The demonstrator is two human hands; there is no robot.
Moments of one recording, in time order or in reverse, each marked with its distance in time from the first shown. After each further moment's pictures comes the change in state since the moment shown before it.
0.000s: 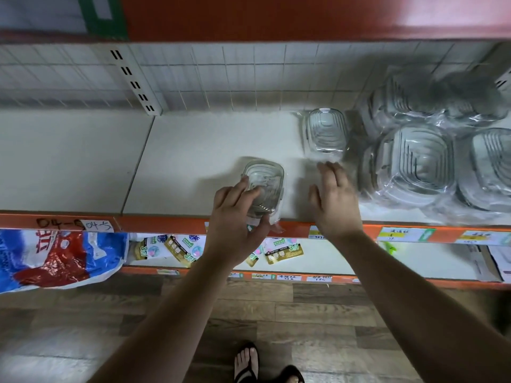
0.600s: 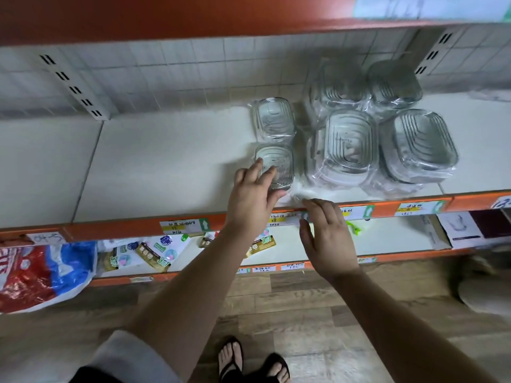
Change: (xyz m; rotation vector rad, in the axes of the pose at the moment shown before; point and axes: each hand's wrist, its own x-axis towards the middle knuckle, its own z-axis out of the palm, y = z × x) left_hand 0.044 0.086 0.061 0.071 -0.128 0.085; right_hand -0.093 0.054 -0.032 -0.072 0.095 -0.062
